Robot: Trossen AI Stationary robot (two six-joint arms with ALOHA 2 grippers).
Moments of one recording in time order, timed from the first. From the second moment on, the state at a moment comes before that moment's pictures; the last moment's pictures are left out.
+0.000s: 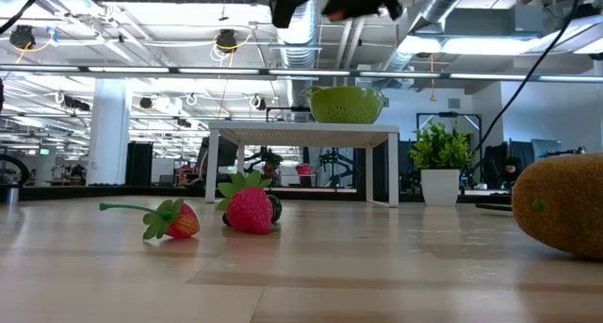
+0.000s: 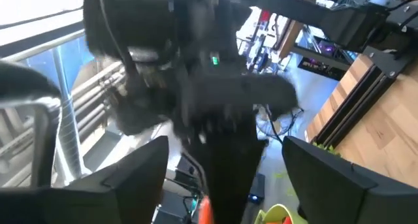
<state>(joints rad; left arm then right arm) -0.14 1.54 0.89 0.88 -0.46 1.37 0.02 1.43 1.25 -0.24 0.57 0.17</state>
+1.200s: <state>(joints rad) -0.12 1.54 0.89 0.88 -0.56 1.14 -0.50 1.43 1.25 -0.51 0.12 0.17</state>
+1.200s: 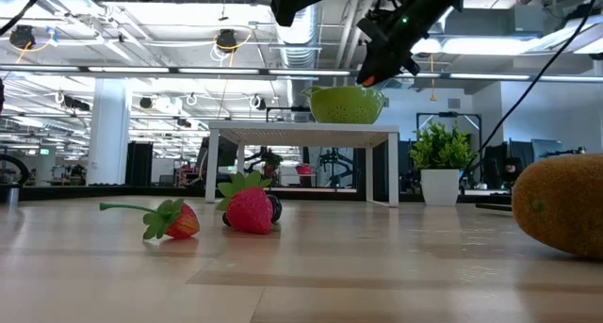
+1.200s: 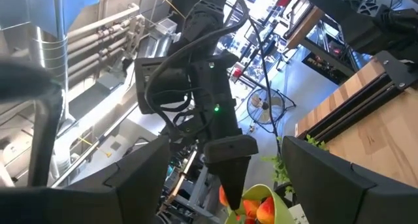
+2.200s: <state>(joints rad) -0.12 1.54 0.89 0.88 -0.55 1.14 -0.43 1.43 1.25 -0.45 0.11 0.20</state>
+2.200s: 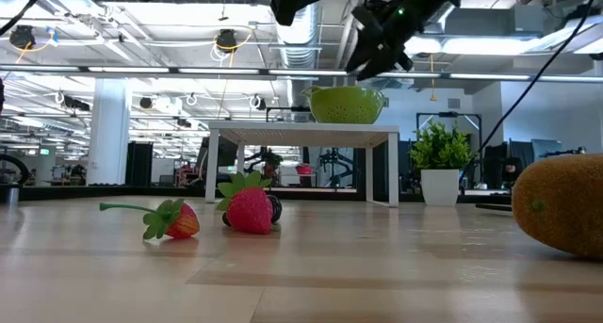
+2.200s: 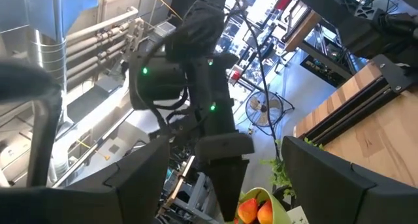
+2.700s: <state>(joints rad) -0.17 1.54 0.89 0.87 -0.65 0.96 -0.09 1.43 1.25 -0.52 0.19 0.23</state>
